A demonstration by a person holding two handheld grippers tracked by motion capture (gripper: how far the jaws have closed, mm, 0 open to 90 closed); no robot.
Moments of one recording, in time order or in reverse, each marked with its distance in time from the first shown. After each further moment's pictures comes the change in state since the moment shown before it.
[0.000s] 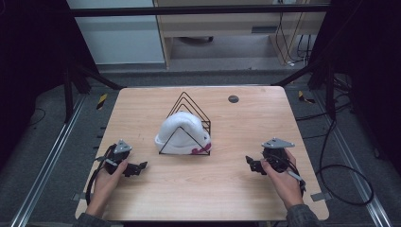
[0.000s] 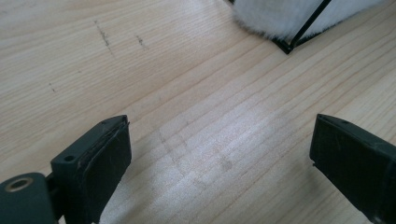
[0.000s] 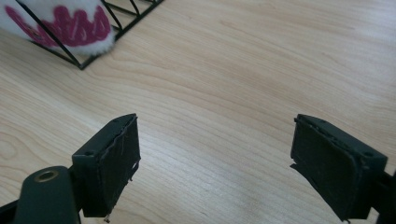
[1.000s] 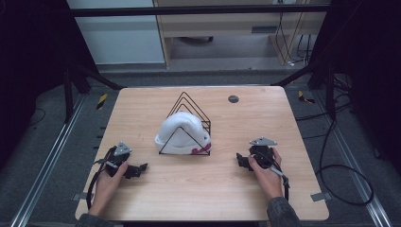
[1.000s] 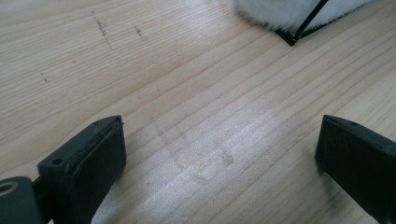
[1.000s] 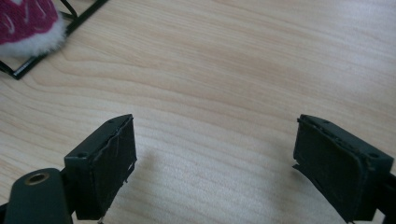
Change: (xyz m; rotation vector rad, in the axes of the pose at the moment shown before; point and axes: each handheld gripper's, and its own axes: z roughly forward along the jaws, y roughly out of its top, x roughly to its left) left arm -0.001 -0.008 0.004 -0.019 0.002 -0.006; right arm 0.010 -0.008 0.059 0.016 -0.078 0.067
